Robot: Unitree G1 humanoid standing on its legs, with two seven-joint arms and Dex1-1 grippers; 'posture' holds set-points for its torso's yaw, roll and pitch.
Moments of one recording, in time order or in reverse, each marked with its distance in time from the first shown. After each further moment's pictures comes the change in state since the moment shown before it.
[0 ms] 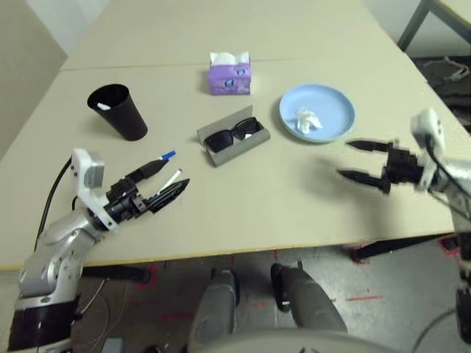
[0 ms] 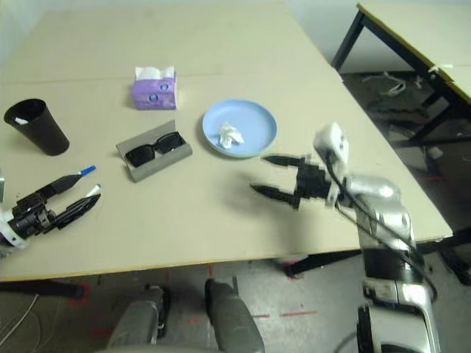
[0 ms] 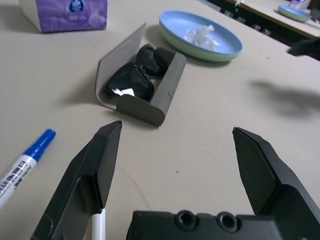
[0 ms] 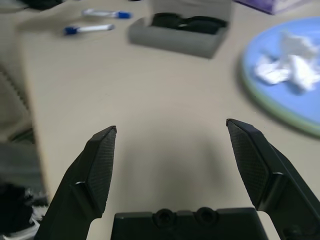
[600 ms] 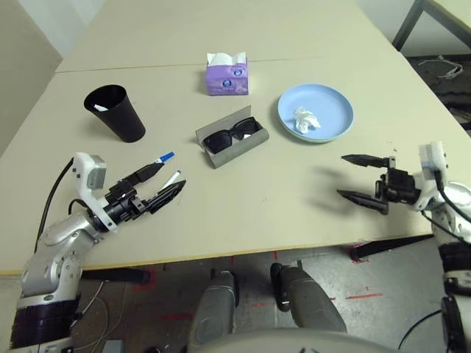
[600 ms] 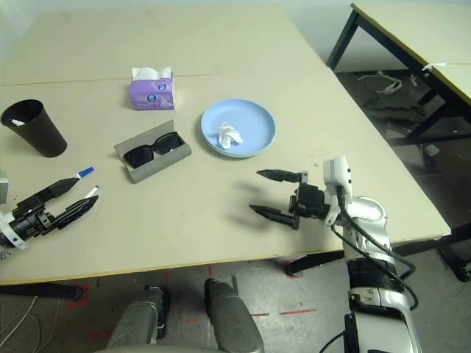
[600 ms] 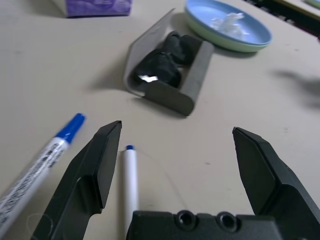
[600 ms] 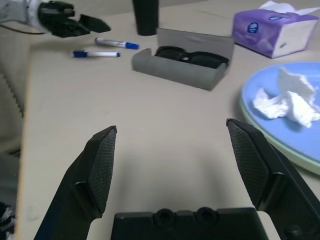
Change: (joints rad) left arm -0.005 -0.009 0.000 0.032 0.048 -0.021 0.053; right arm -0.107 0.076 -0.006 0.282 0.071 -0.235 0.078
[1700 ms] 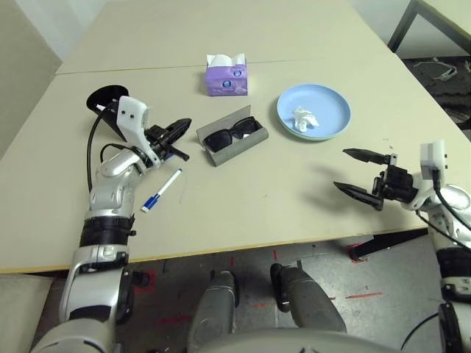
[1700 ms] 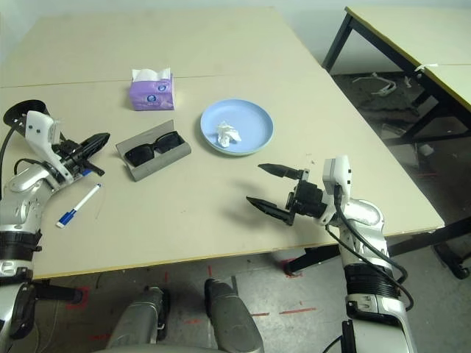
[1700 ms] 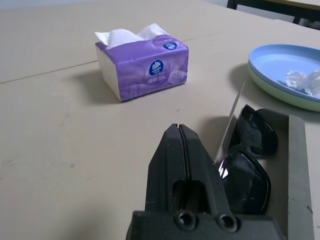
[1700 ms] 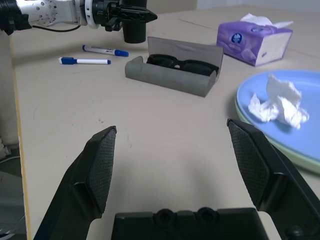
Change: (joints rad) left arm -0.634 -0.136 -0.176 0.584 0.325 -0.239 0.210; right arm 0.077 0.020 0.000 -0.117 0.008 0.005 -0.121
